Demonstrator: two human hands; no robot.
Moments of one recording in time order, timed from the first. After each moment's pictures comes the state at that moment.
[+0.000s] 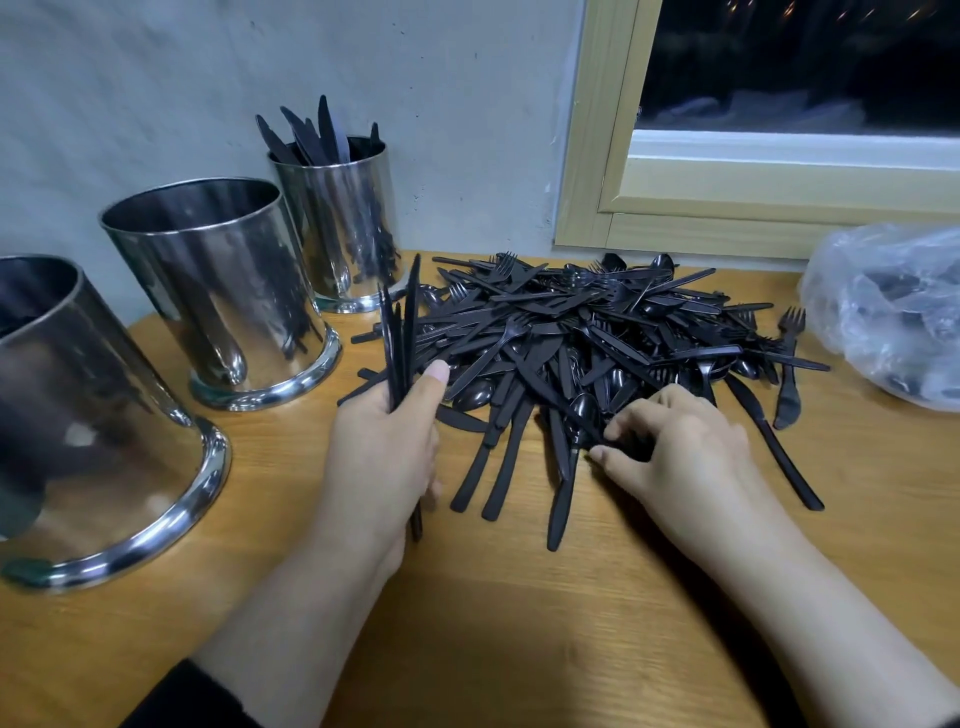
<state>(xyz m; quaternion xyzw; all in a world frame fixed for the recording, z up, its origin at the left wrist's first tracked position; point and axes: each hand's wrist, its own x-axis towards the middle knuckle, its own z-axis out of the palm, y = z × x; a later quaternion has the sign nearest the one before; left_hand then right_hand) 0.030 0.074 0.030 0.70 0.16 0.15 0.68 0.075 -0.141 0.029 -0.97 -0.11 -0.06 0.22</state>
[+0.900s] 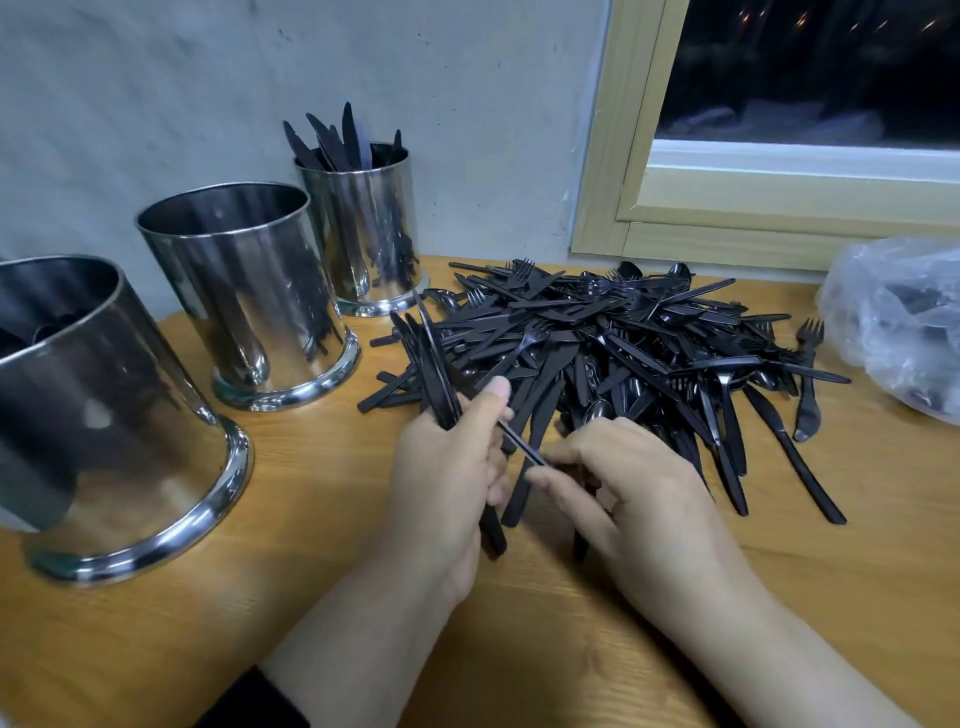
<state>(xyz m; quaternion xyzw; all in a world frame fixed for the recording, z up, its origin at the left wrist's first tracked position) 0.028 0.048 0.030 0.58 0.17 0.12 0.79 0.048 -0.105 0.018 -0.87 -0.33 -0.20 0.32</state>
